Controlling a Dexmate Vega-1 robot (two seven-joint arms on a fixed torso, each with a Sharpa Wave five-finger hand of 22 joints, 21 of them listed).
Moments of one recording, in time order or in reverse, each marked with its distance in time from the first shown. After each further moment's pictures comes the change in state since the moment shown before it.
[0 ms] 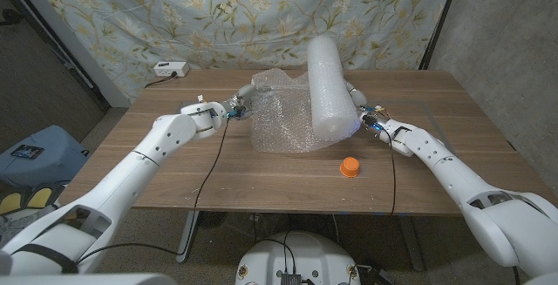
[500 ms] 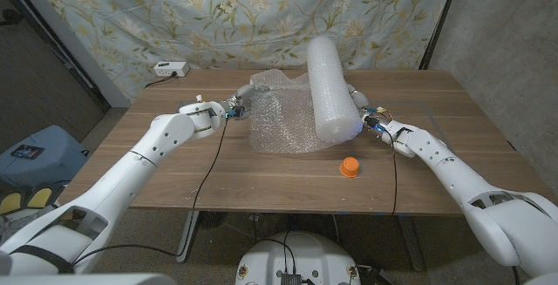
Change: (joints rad) left arm 0.008 0.013 -0.005 -0.021 -0.016 0.007 0.014; left_hand 0.000 0.000 0.000 0.000 0.000 0.000 0.000 -0.006 0.000 0.000 0.000 0.000 0.000 0.000 0.000 -0.008 0.005 0.000 0.000 0.000 0.000; right arm 0.003 -0.007 0.002 0.014 -0.011 -0.008 0.007; right_hand -0.013 0.005 -0.002 0.002 0.000 -0.019 0.001 0.000 0.000 -0.015 0.007 -0.007 0.001 -0.011 0.000 -0.004 0.000 -0.009 0.009 0.000 0.000
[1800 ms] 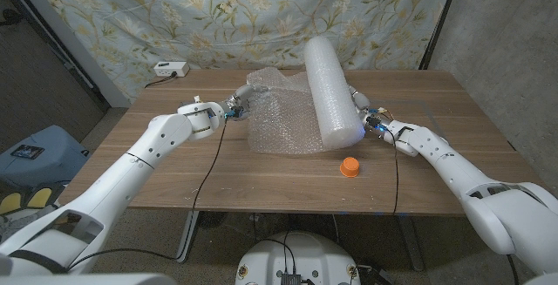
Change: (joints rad) left arm 0.023 0.012 -0.014 -0.045 -0.042 0.011 0.059; left_hand 0.004 -0.004 -0.003 0.003 0.000 0.004 -0.003 -0.005 0.005 0.000 0.000 -0.008 0.005 0.000 0.000 0.000 0.000 0.000 0.000 0.004 0.000; right arm 0.050 0.008 -0.007 0.091 -0.029 -0.035 0.040; right_hand -0.040 -0.013 -0.020 0.003 0.000 -0.066 0.016 0.000 -0.009 -0.037 0.027 -0.026 0.010 -0.034 0.034 -0.012 -0.004 -0.026 0.012 0.000 0.000
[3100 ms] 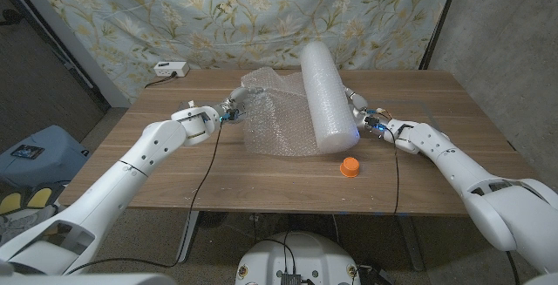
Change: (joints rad) left arm 0.061 0.020 -0.037 -0.028 -0.047 -0.049 0.005; left_hand 0.000 0.000 -0.003 0.003 0.000 0.005 0.001 -0.006 0.006 0.006 -0.001 -0.007 0.005 0.008 0.000 -0.009 0.000 0.000 0.000 0.008 0.000; right arm 0.024 -0.012 -0.020 -0.001 -0.018 -0.071 -0.041; right_hand -0.037 0.000 -0.007 0.007 0.007 -0.089 0.042 -0.010 -0.005 -0.029 0.036 -0.016 0.014 -0.007 0.025 -0.015 -0.005 0.011 0.036 0.000 0.000
